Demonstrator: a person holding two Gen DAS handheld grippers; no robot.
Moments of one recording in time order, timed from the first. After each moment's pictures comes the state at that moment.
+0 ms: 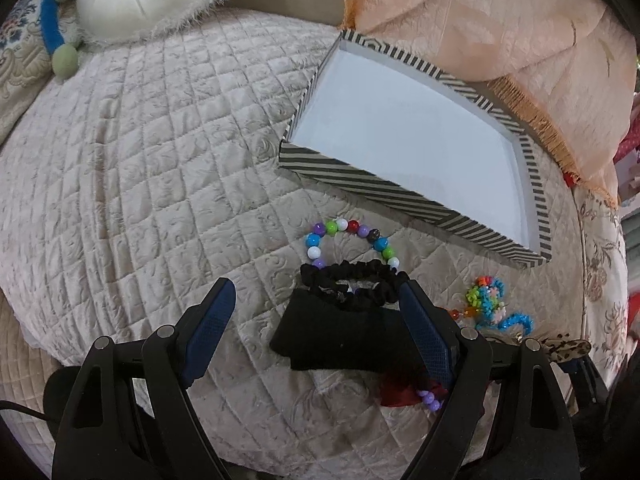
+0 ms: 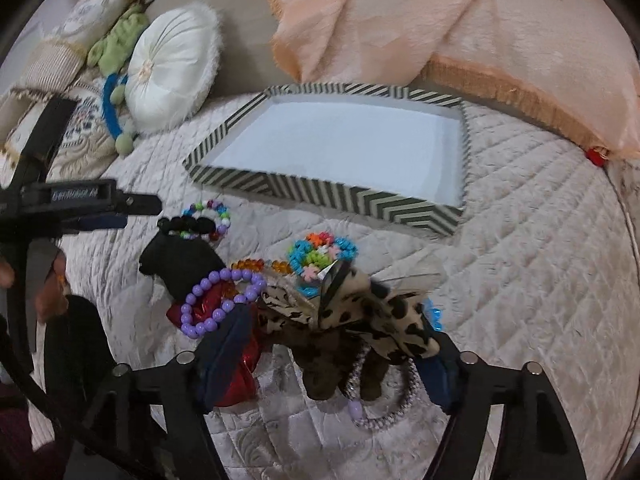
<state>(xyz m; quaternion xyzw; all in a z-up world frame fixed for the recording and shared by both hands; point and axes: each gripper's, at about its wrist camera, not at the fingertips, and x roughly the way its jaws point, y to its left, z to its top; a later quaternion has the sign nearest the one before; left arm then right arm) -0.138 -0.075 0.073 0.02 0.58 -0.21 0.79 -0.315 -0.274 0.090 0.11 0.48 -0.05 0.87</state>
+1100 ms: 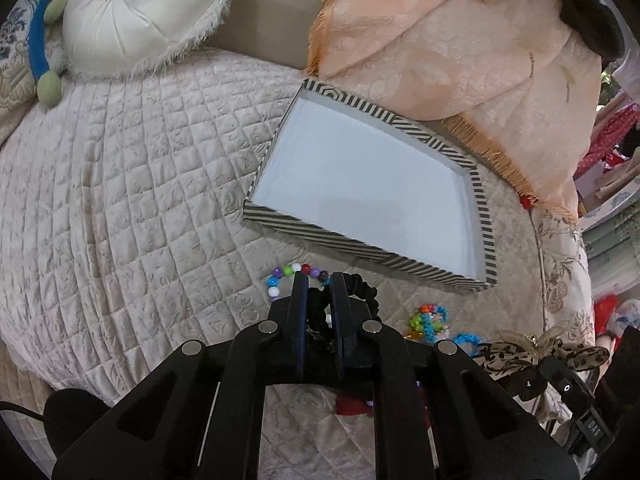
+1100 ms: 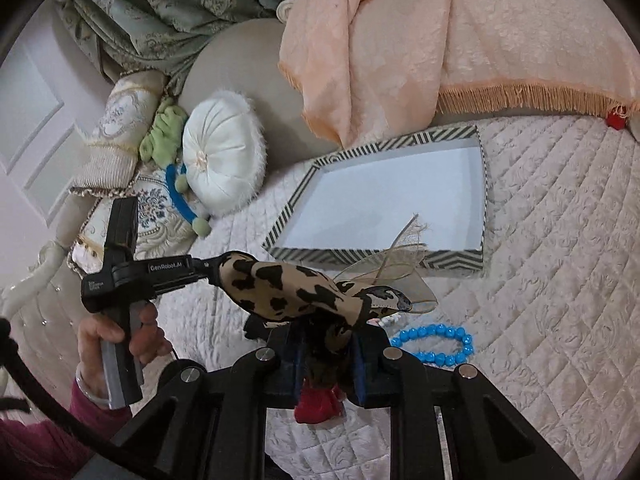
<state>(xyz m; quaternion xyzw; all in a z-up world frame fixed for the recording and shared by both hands) -0.137 -0.073 0.123 -0.02 0.53 -0.27 0.80 -0.347 -0.315 0.157 0.29 0.35 0.03 0.89</state>
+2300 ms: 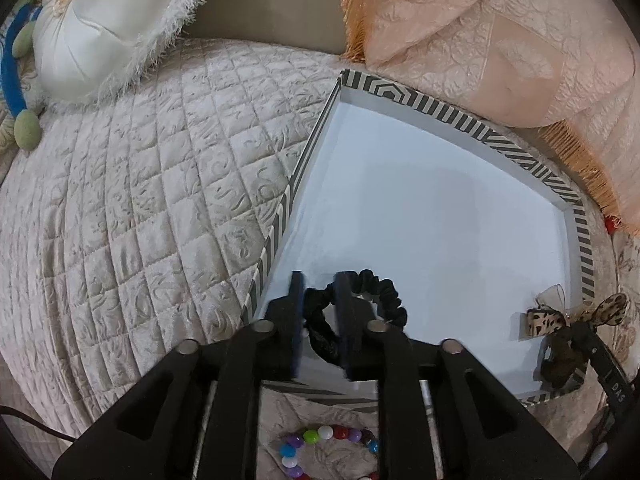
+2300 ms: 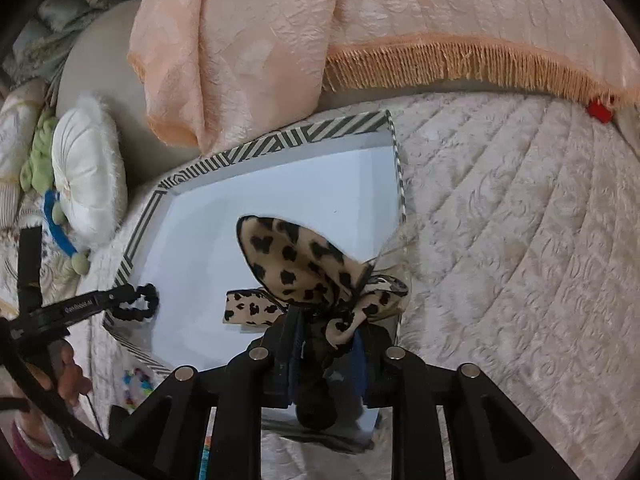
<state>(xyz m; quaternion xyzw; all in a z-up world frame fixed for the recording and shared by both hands) -0.026 -0.160 0.054 0.05 0.55 -0.18 0.81 -0.212 -0.413 0.076 0.26 0.44 -0.11 0.85</state>
